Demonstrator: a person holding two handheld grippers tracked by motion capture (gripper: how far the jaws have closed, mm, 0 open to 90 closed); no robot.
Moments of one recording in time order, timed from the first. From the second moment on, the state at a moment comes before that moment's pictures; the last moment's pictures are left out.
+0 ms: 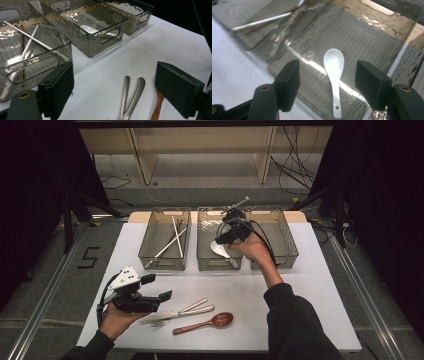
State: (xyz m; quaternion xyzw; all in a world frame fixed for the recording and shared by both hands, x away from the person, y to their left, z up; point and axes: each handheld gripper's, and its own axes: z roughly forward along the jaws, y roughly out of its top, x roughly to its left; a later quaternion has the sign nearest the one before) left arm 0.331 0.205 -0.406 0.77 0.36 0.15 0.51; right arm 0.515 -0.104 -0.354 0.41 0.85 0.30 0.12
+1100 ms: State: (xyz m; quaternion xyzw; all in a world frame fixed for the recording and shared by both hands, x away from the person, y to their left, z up) left arm 0.329 0.189 -0.409 0.80 0.34 0.12 0.49; right arm 0.395 -0.194 -0.371 0.39 0.83 0.38 0.13
